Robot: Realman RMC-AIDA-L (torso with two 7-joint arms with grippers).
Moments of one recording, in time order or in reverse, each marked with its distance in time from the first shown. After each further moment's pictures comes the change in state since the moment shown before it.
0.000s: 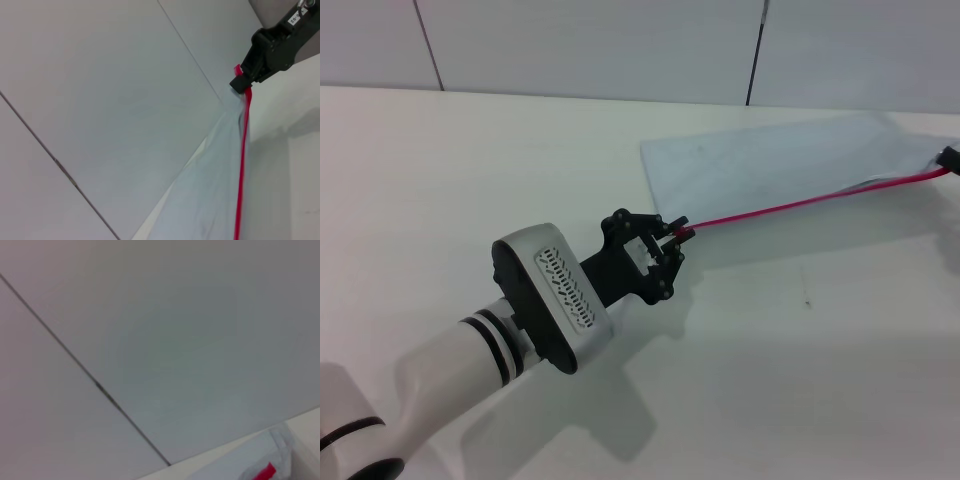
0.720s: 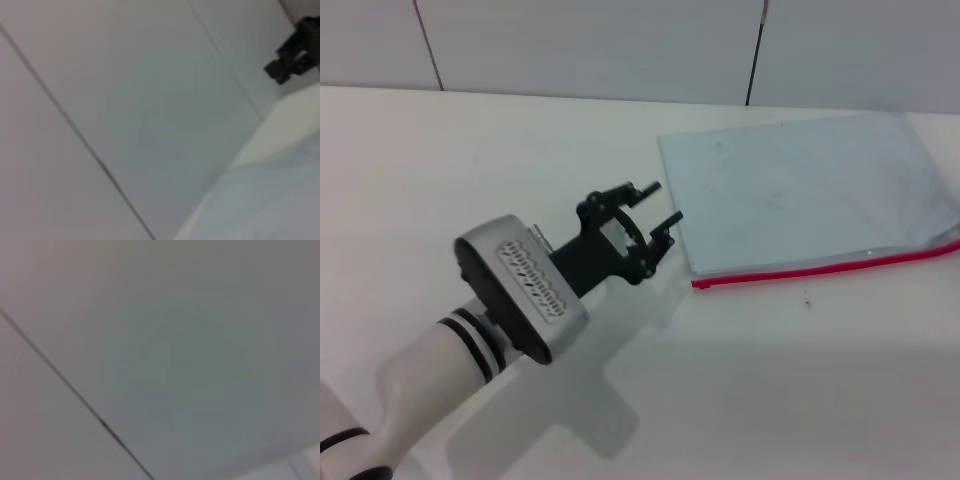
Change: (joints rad) left arm 0.032 0.001 -0.012 0.011 -0.048 0.092 -0.003; right arm -0.028 0.002 0.102 -0.034 0.022 -0.121 -0.075
